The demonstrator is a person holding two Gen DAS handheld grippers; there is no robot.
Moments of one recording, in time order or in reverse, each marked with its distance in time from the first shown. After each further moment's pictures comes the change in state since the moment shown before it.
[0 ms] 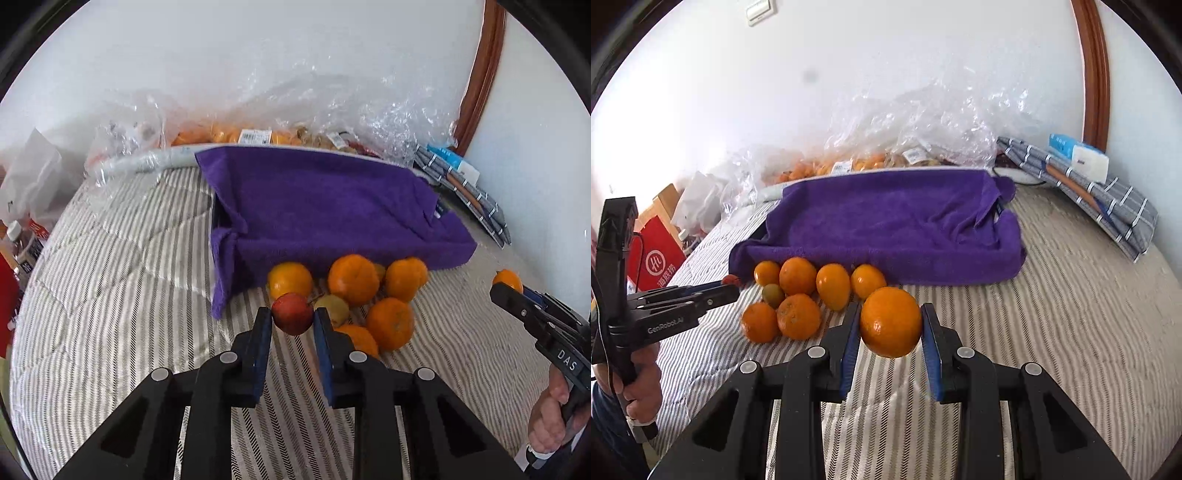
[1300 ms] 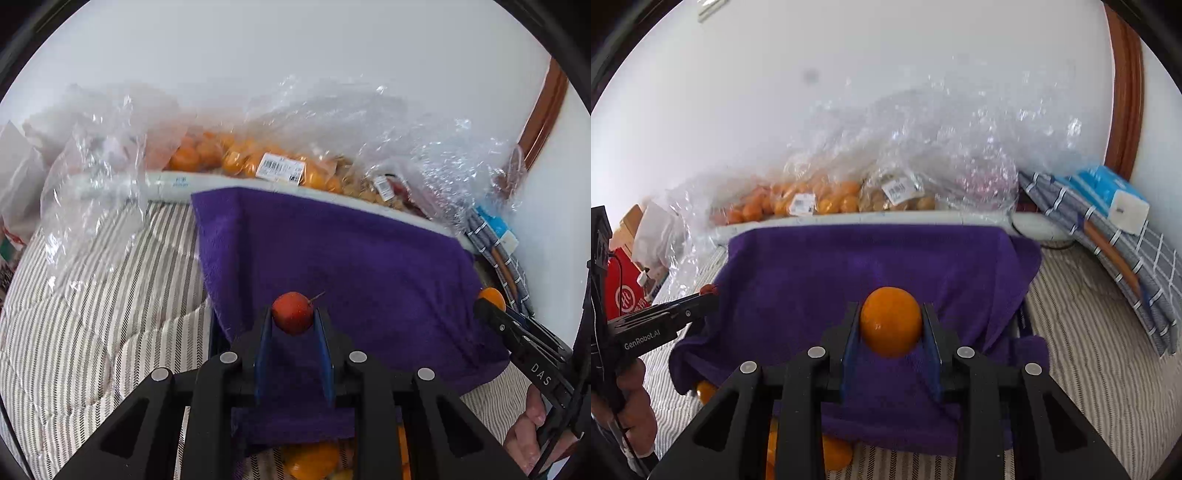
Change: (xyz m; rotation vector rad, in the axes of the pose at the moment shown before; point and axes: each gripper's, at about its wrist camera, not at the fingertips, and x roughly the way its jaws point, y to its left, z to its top) left arm 0.088 0.031 0.092 -0.154 0.022 0.000; right arm 0.116 -0.011 0.108 0.008 0.049 -0.049
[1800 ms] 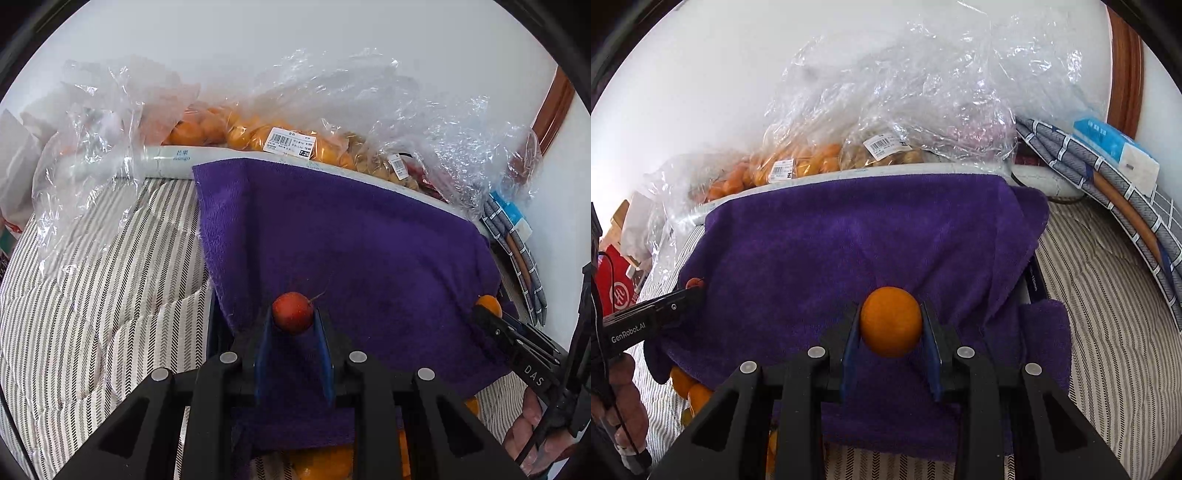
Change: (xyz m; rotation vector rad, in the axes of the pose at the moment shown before) left arm 0.016 0.000 -0.007 -0.004 0.053 0.030; right arm 0.029 -0.015 -0.016 0.043 0.093 -0.005
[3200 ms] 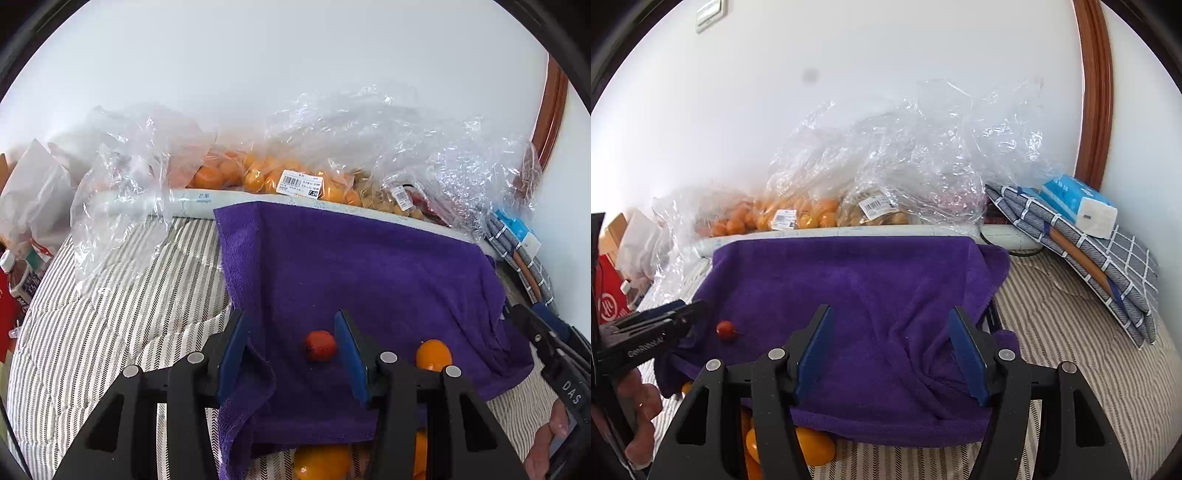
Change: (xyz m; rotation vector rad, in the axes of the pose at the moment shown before) left arm -0.032 -0.010 -0.002 0.024 -0.157 0.091; right arm -0.053 0.014 -0.002 -0.033 -0.203 -0.095
